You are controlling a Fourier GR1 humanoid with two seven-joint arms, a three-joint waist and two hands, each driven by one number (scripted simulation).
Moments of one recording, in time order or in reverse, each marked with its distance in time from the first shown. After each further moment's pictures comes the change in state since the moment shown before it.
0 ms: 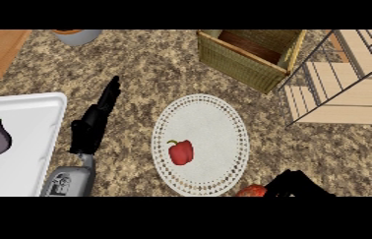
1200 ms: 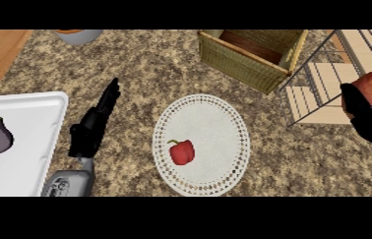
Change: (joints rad) left arm 0.026 -0.002 -0.008 -0.028 -0.008 -0.001 0.004; right arm -0.734 -0.106 -0.705 0.029 0.004 0.393 0.130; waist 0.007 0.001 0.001
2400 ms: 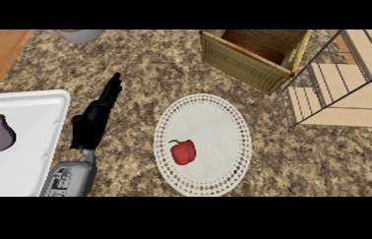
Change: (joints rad) left arm -0.061 0.002 0.025 0.058 0.007 -0.016 -0.013; right arm -0.065 -0.193 -0.257 0.421 -0.130 -0.215 -0.429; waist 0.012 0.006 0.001
